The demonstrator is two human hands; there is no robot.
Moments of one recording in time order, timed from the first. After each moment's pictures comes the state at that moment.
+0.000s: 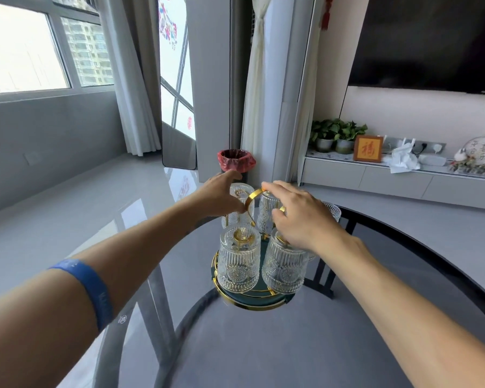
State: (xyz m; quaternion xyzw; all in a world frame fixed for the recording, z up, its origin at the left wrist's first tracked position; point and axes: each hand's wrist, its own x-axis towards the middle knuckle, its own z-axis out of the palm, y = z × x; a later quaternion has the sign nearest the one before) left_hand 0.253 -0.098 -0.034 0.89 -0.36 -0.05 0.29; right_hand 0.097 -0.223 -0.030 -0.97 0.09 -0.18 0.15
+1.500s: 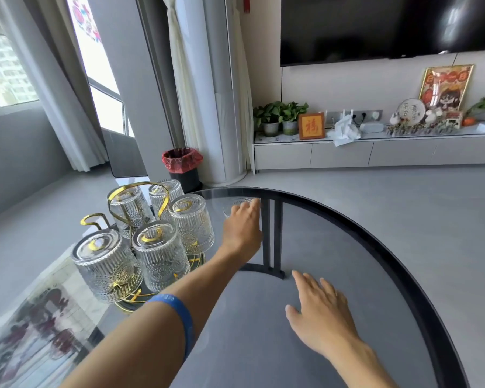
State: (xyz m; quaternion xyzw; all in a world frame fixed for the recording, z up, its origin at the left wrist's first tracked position) left_hand 0.089 -0.323 -0.132 0.89 -0.41 0.08 0.19; right_hand -0.101 -0.351 -0.188 -0.93 0.33 -0.02 0.16
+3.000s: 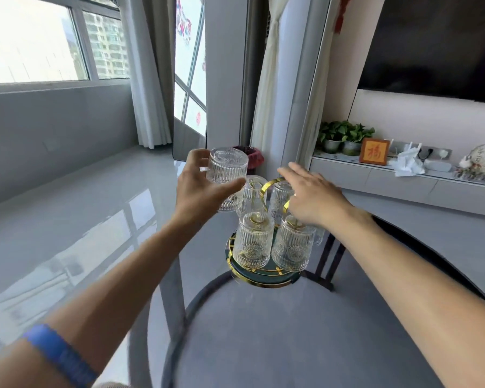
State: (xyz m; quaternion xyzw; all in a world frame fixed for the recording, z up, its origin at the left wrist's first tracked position) left_hand 0.173 -0.014 -0.022 0.74 -0.23 0.13 0.62; right_hand 0.072 -0.191 0.013 -0.98 0.15 -0.08 0.07
